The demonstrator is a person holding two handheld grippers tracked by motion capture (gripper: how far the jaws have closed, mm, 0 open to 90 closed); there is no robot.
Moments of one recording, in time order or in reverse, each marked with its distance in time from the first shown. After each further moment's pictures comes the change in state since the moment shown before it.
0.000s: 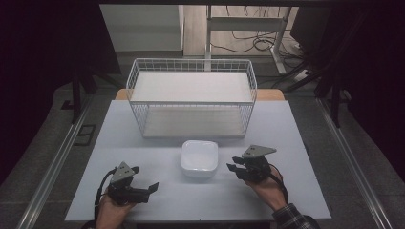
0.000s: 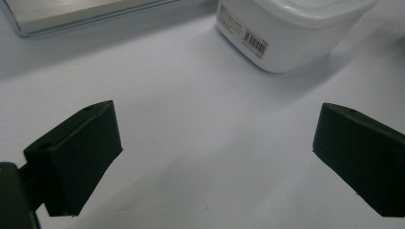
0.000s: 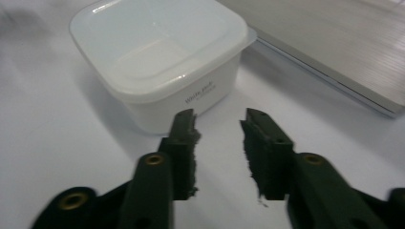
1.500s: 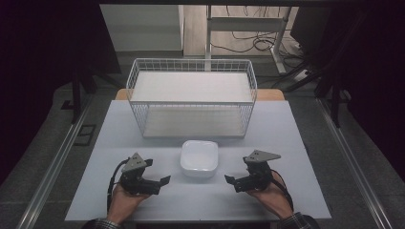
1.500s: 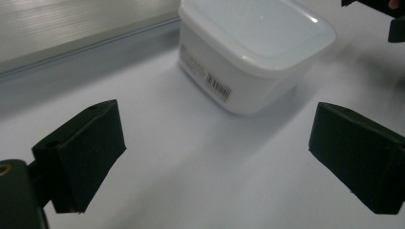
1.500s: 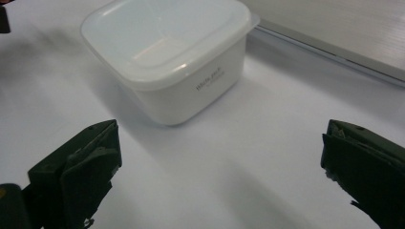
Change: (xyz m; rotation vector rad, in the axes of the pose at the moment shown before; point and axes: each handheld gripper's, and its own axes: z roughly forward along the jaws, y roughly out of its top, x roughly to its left) left arm -0.010 0.035 0.027 -0.020 -0.116 0.028; right arm 0.007 -0.011 0.000 -0.025 0.029 0.099
